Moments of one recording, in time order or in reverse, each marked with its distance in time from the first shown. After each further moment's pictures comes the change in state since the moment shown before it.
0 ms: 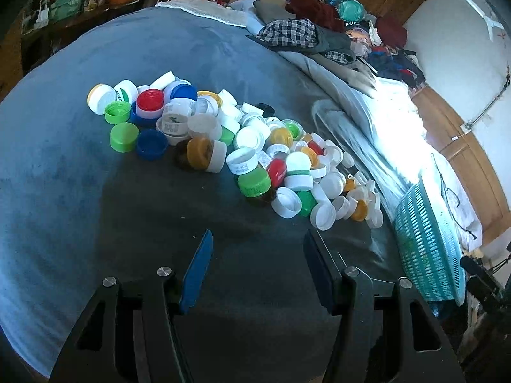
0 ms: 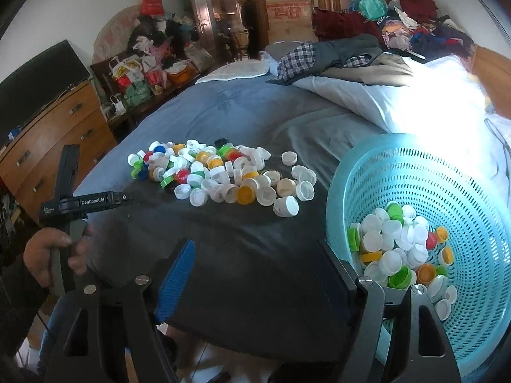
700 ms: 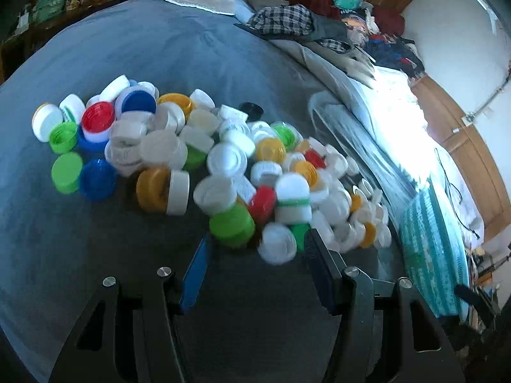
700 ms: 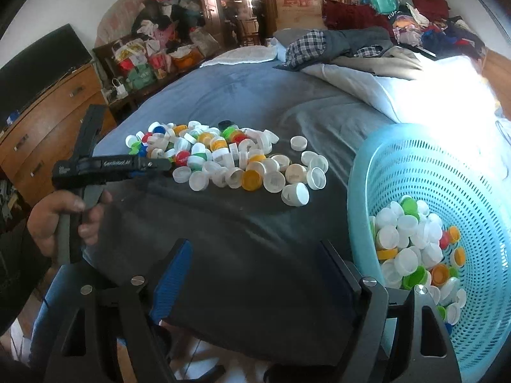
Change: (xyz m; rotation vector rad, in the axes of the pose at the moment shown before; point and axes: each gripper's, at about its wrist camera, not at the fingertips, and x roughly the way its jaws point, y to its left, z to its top) left arm 0.056 -0.011 0.040 0.025 0.046 -0.008; right arm 0.031 0.007 -0.003 -0.033 0.056 0.005
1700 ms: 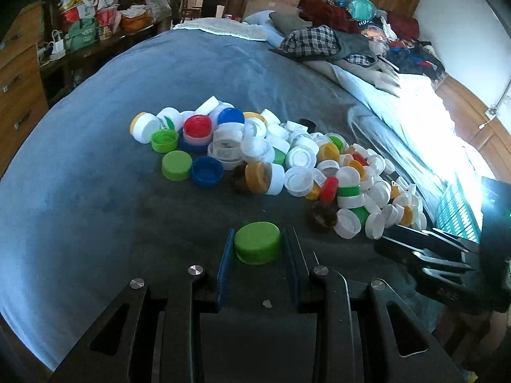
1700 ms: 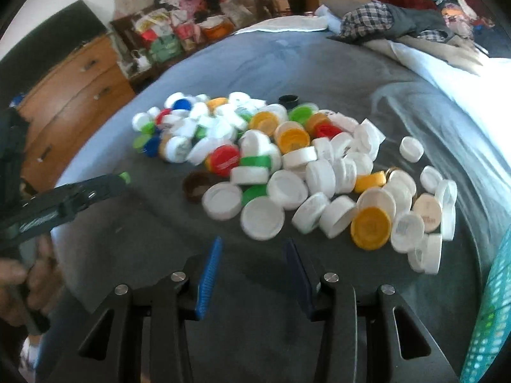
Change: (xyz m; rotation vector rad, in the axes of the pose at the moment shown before) left arm -0.056 0.034 -0.034 0.058 -0.107 0.190; right arm 0.161 0.068 0.049 -0.047 0.101 0.120
